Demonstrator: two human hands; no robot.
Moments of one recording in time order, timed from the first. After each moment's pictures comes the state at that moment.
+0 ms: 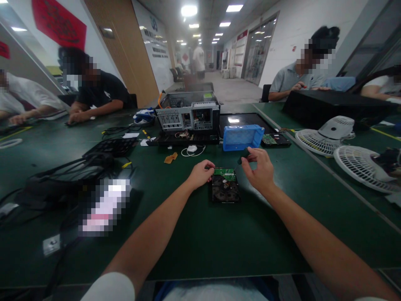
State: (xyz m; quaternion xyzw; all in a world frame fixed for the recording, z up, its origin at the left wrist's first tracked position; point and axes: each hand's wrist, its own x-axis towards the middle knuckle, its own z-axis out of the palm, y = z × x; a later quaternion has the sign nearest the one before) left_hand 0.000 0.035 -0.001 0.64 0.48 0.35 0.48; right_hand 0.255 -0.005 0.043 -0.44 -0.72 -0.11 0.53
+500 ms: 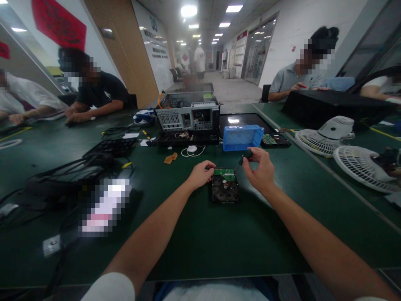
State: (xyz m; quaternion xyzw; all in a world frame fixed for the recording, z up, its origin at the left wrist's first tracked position) left_hand 0.000 0.035 -0.002 0.65 0.48 0.35 0.48; right_hand 0.257 -0.003 0.035 -0.45 -0.70 -0.07 0.56
